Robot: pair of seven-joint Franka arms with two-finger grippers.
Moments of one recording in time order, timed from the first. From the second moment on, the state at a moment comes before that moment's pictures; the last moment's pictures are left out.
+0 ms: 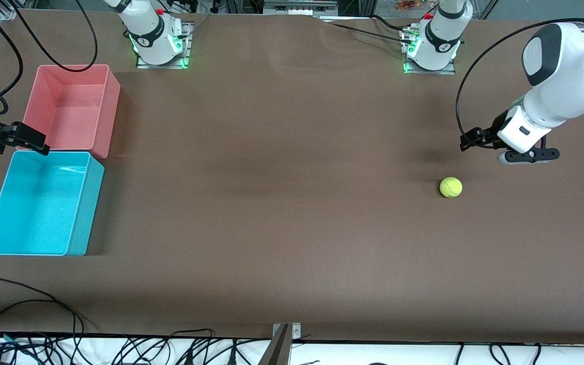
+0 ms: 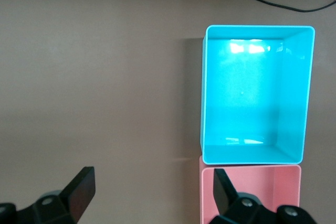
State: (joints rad) left arm 0.10 -0.06 -0.12 -2.15 -0.08 2.02 -0.08; right arm -0.02 0.16 0.00 -1.46 -0.01 1.63 -0.01
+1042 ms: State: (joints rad) left arm 0.16 -0.03 -0.08 -2.28 -0.01 2.16 0.66; right arm 0.00 0.16 0.01 -1.45 -0.01 1.64 0.04
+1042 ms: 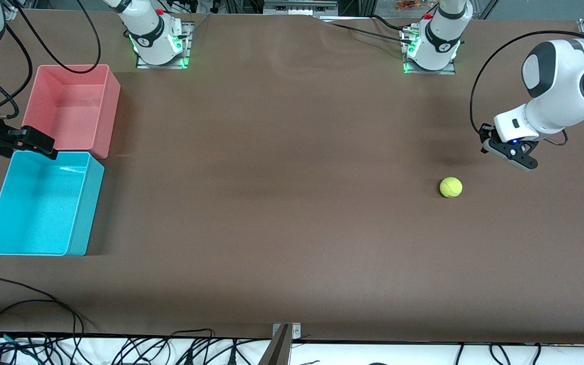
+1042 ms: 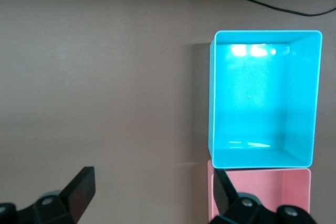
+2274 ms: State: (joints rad) left arm 0.20 0.25 -0.04 -2.23 -0.01 2.47 1.57; right arm 0.03 0.17 0.01 -1.45 -0.01 1.64 0.04
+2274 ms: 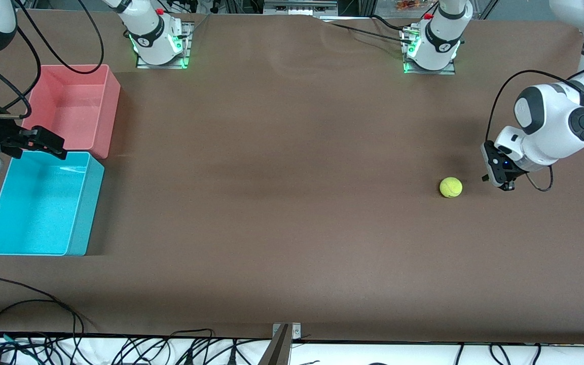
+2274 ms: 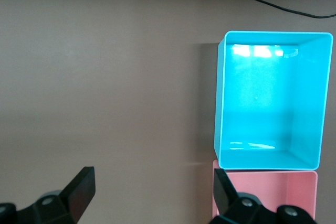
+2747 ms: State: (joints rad) left arm 0.20 0.37 -0.04 -2.15 -0.01 2.47 1.59; right arm 0.03 0.17 0.01 -1.45 -0.01 1.65 0.04
